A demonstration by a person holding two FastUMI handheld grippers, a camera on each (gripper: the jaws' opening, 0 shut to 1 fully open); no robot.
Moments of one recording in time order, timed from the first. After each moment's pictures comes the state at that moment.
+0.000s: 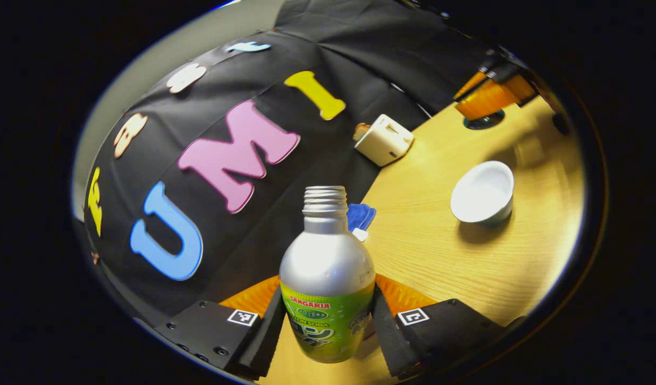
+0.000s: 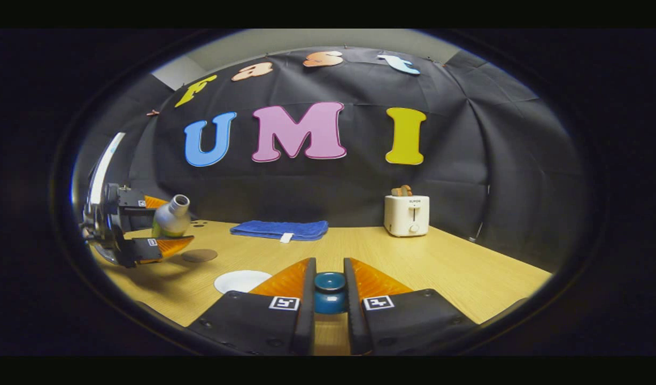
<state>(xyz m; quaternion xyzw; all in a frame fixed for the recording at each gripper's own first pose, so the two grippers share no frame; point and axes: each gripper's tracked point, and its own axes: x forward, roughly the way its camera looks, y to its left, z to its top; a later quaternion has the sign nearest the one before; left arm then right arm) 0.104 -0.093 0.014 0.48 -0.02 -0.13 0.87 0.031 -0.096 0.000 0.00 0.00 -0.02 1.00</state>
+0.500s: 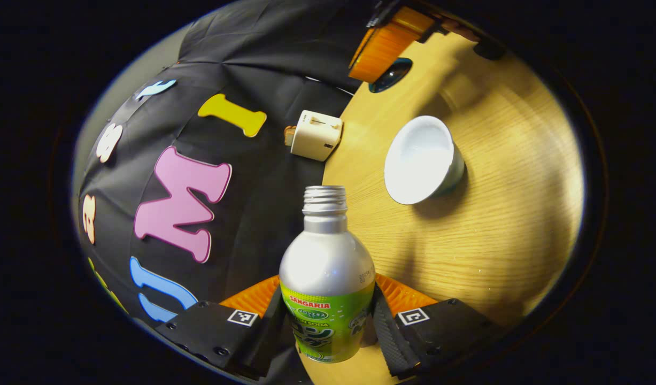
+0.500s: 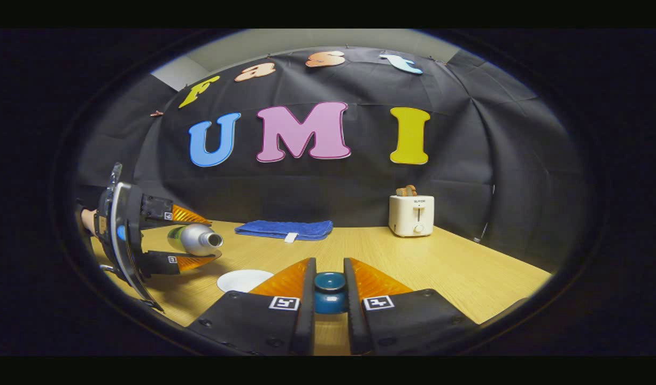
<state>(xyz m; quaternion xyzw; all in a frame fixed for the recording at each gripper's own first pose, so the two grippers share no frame) 0.110 -0.123 -0.026 0.64 0.00 -0.20 0.74 0.030 -0.096 -0.001 0.00 0.00 -0.01 1.00</state>
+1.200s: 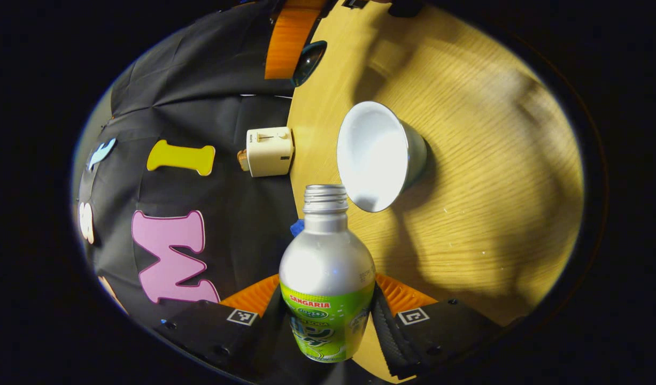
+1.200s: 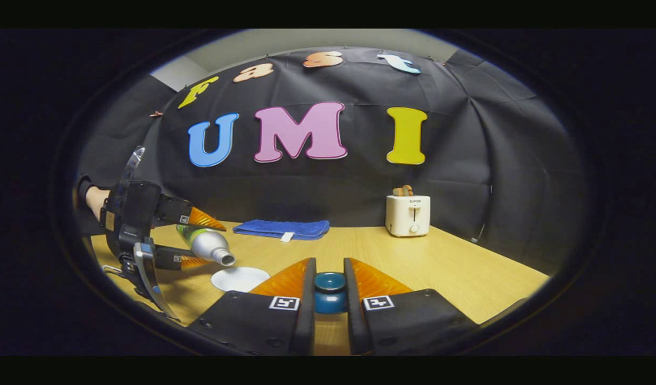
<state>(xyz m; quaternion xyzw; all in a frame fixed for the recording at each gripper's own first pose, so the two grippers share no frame) 0.120 -0.144 -0.029 0.76 0.00 -0.23 0.61 0.026 -0.108 0.000 0.00 0.00 -0.01 1.00</state>
